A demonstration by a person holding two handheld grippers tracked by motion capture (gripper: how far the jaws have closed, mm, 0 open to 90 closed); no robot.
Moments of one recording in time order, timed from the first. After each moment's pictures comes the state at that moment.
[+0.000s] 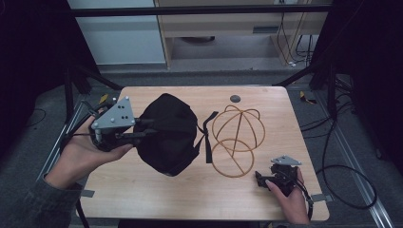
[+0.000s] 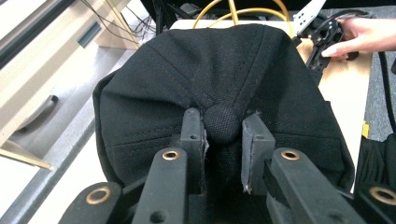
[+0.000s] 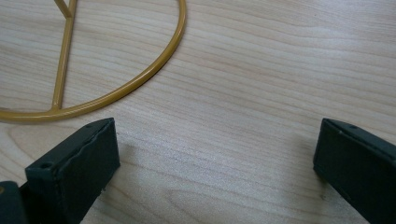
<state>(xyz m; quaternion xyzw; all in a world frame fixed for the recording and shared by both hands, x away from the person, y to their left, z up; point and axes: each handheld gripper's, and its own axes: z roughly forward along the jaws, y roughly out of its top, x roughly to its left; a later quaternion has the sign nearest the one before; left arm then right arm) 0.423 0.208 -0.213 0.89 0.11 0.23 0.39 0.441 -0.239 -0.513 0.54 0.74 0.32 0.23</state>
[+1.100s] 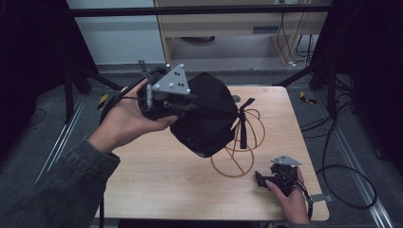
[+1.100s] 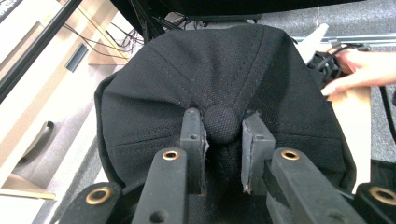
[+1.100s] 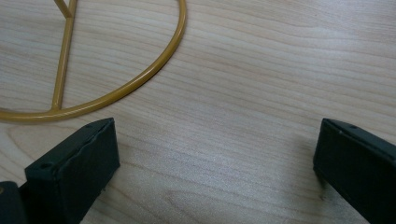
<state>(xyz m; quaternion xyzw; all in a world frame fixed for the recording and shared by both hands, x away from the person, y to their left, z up) 0.464 0.105 -0.164 0.90 0.05 0.23 0.37 0.442 -0.240 -0.514 0.54 0.74 0.32 0.23</state>
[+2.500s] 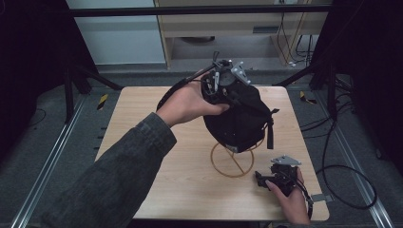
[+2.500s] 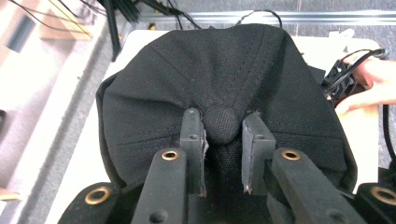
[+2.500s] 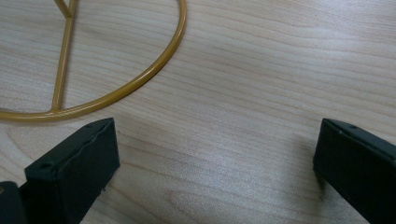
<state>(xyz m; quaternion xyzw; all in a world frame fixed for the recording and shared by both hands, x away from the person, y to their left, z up) 0.527 -0.004 -0.199 0.94 0.06 0.16 0.29 0.442 -0.239 -0.513 0.54 0.74 0.32 0.23</state>
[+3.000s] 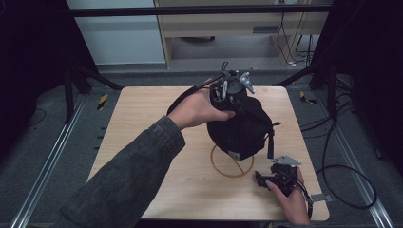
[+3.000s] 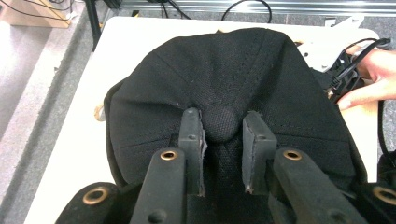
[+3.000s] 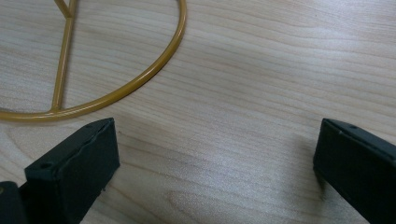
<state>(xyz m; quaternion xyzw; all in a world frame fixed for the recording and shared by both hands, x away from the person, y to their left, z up) 0.534 -0.020 -0.228 0.95 0.05 0.13 0.28 0.442 -0.239 -0.513 0.54 0.74 0.32 0.23</state>
